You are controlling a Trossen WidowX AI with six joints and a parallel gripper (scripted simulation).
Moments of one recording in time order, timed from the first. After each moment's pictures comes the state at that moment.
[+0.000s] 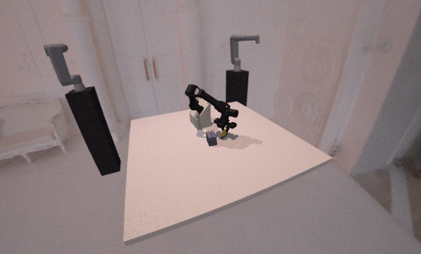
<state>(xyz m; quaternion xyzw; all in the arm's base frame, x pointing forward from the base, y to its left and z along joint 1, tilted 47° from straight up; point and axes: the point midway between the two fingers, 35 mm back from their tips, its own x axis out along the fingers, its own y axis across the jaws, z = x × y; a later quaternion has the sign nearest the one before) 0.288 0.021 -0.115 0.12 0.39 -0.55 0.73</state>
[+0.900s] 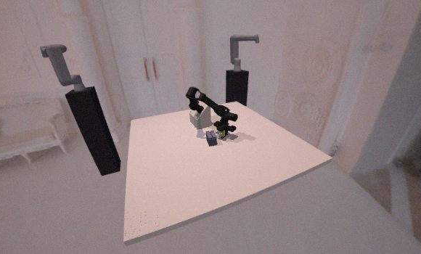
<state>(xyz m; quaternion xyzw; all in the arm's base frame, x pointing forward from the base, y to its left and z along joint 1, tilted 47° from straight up) 0.285 -0.002 -0.135 0.11 0.39 -0.55 0.72</state>
